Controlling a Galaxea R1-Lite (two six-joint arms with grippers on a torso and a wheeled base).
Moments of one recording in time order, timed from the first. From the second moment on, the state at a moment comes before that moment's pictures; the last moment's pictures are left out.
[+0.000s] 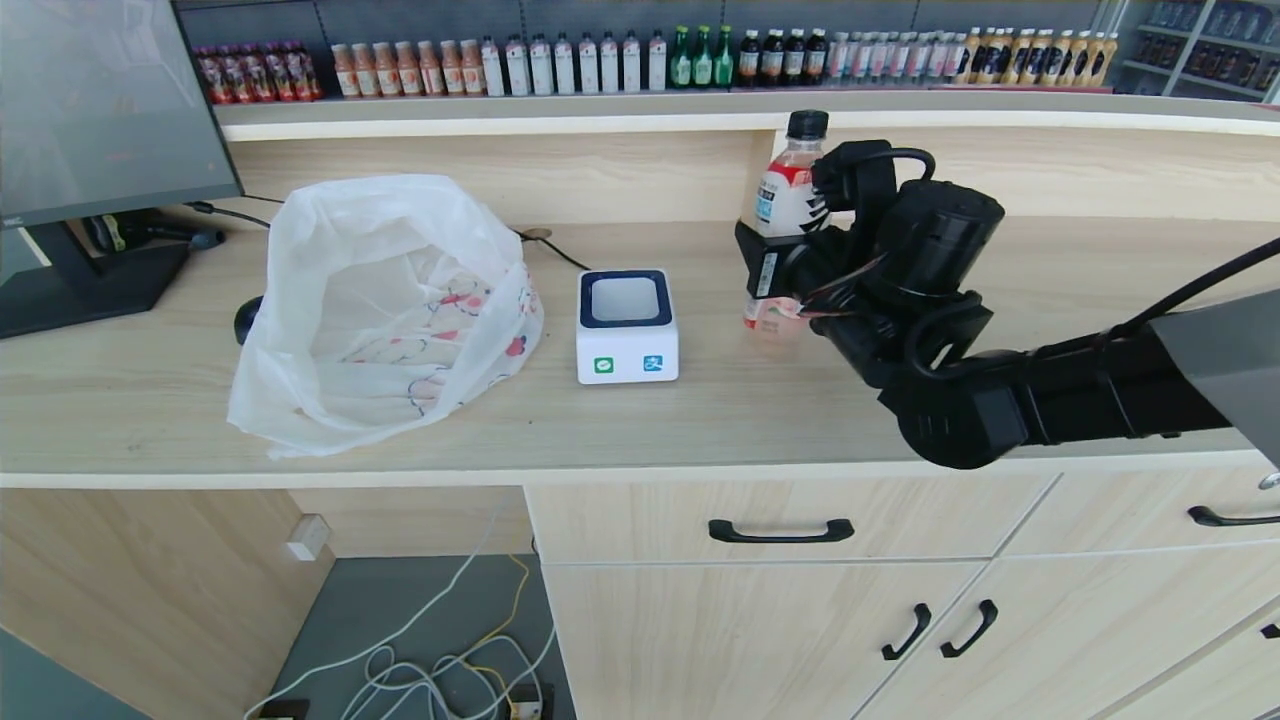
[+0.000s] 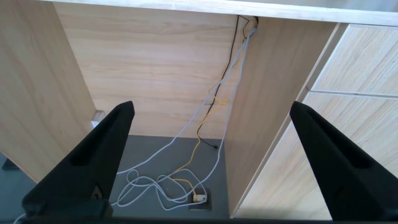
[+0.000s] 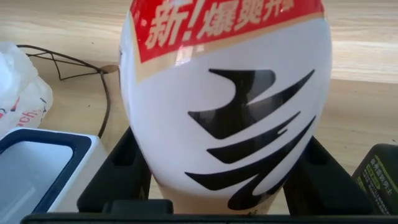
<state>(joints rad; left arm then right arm) 0.00 0.00 0.00 0.00 0.00 0.00 0.50 2.08 -1.40 -0.95 -0.26 -0.10</state>
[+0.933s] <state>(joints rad) 0.00 0.00 0.00 0.00 0.00 0.00 0.59 1.55 -0.85 -0.93 -0.29 -0.19</state>
